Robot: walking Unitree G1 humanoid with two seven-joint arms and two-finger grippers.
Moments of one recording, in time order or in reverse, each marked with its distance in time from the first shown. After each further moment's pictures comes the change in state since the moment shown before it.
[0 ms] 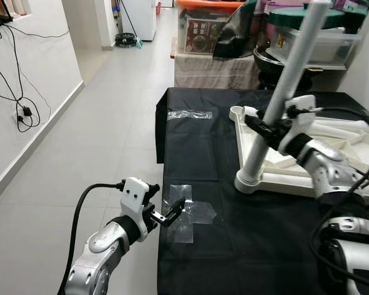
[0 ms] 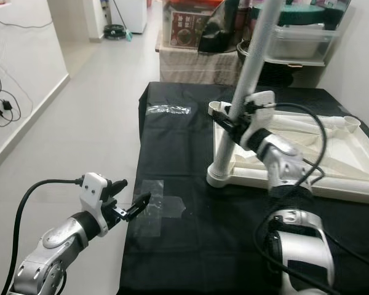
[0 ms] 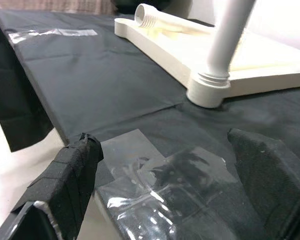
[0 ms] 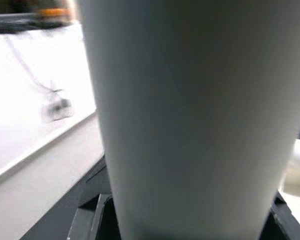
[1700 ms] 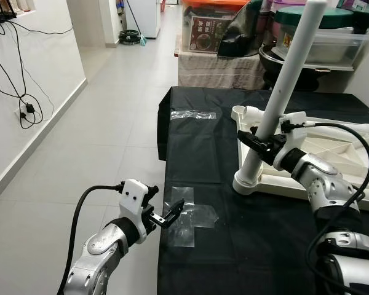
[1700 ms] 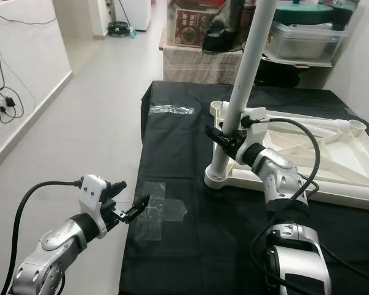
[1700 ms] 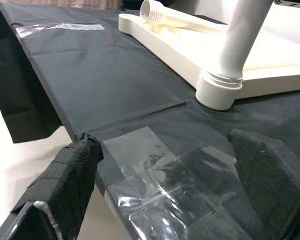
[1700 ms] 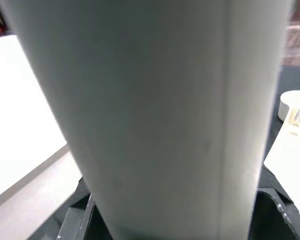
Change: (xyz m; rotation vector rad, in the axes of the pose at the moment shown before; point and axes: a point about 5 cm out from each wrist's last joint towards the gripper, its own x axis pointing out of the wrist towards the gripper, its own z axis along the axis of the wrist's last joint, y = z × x) left arm -0.003 0.001 -0.002 0.005 0.011 0.009; right arm -0.018 0.003 -0.027 0.127 0.041 0.204
